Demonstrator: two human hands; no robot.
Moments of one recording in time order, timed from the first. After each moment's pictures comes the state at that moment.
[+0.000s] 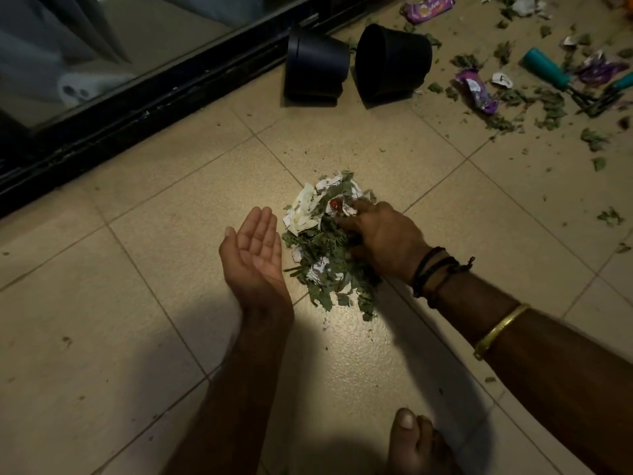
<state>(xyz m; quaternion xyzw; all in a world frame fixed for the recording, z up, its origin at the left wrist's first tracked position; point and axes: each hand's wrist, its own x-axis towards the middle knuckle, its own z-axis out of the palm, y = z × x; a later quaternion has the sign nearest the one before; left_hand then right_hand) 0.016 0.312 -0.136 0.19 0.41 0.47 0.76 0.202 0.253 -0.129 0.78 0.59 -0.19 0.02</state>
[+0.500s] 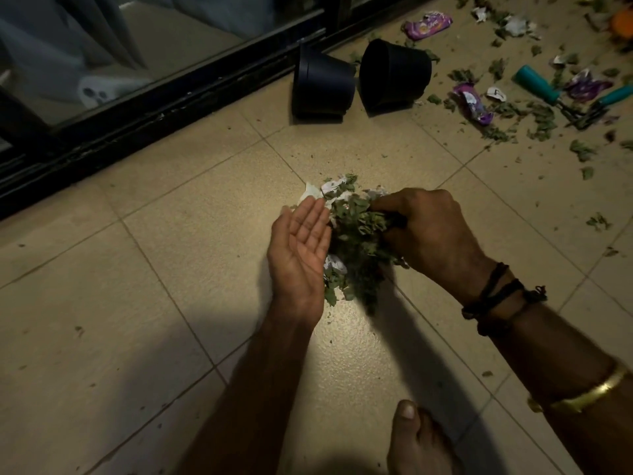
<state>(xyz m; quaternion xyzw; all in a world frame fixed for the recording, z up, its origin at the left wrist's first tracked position) 0.033 0.291 -0.104 0.20 0.35 0.38 0.83 0.182 0.218 -0.036 0.82 0.54 -0.12 -0.13</state>
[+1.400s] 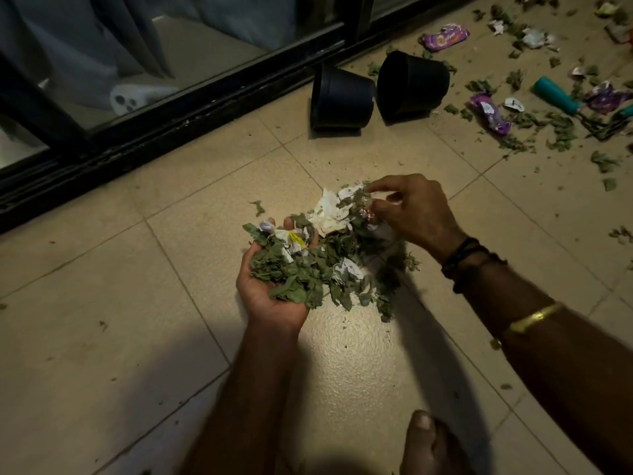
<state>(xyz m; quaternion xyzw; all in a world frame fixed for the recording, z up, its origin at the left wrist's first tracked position) -0.011 0.309 -0.130 -0.09 0.24 0.44 0.86 0.200 0.269 -0.080 0.84 0.46 -0.18 -0.25</state>
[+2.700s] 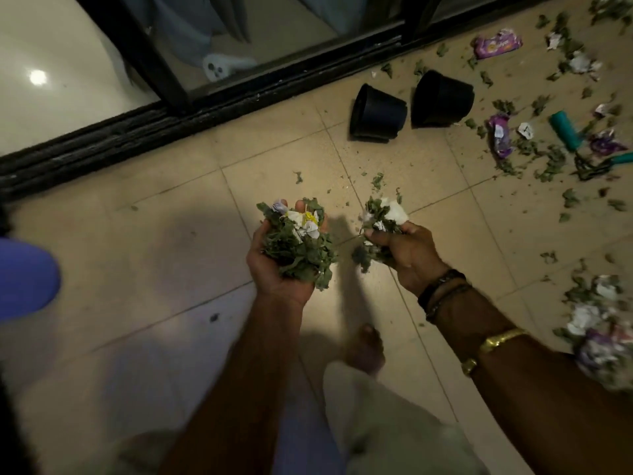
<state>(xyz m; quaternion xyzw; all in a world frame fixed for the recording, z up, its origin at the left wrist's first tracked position) -0.047 0.272 0.094 -0.16 0.34 0.48 0.79 0.130 0.224 0.078 0.73 0.01 -0.52 -0.44</state>
